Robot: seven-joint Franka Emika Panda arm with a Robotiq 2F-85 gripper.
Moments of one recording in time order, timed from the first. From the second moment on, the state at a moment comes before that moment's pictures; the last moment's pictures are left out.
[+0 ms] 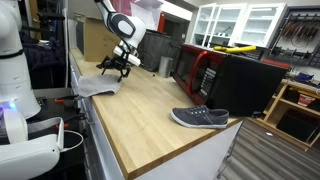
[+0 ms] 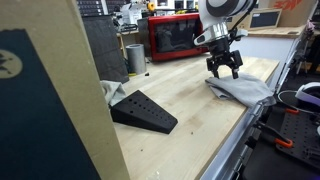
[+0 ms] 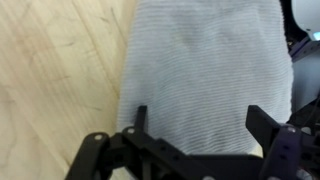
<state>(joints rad) 0.02 0.03 0.01 -2.45 0.10 2.10 -1.32</state>
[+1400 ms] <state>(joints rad) 0.02 0.05 0.03 -2.50 0.09 2.33 -1.21</state>
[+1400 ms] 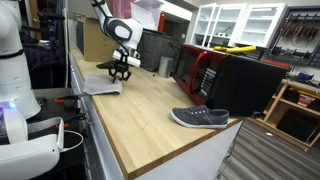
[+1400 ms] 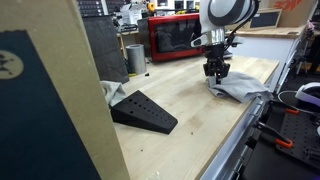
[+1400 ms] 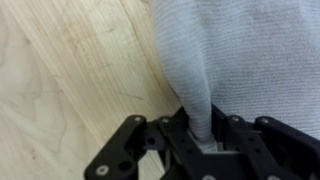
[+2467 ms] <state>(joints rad) -0.16 0.22 -0.02 -2.24 0.51 2.40 -0.99</state>
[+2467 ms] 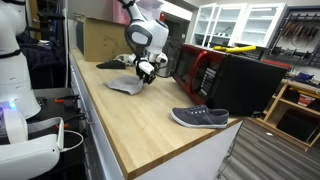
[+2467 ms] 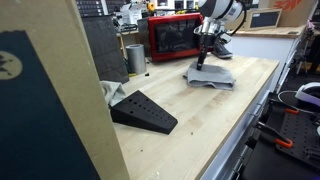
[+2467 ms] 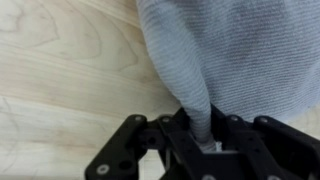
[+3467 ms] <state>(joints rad) -0.15 0.13 -0.03 -2.38 0.35 2.74 -0.57</state>
